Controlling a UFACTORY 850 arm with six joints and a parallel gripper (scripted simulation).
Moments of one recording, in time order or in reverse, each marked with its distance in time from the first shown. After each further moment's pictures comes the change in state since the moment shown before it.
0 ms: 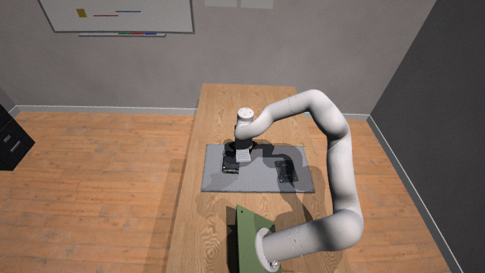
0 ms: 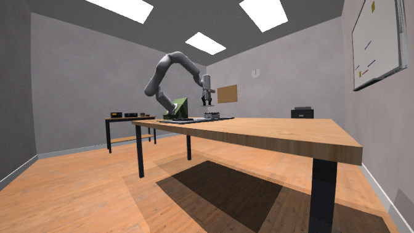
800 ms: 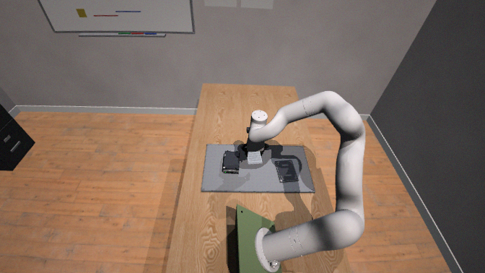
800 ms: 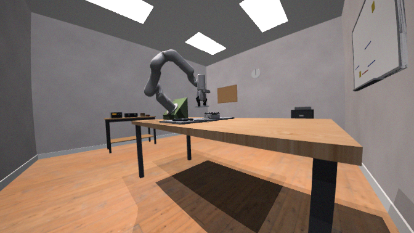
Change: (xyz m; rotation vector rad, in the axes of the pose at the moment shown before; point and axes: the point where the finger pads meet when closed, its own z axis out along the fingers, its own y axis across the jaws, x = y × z) arm -0.014 0.069 0.008 0.002 0.003 0.001
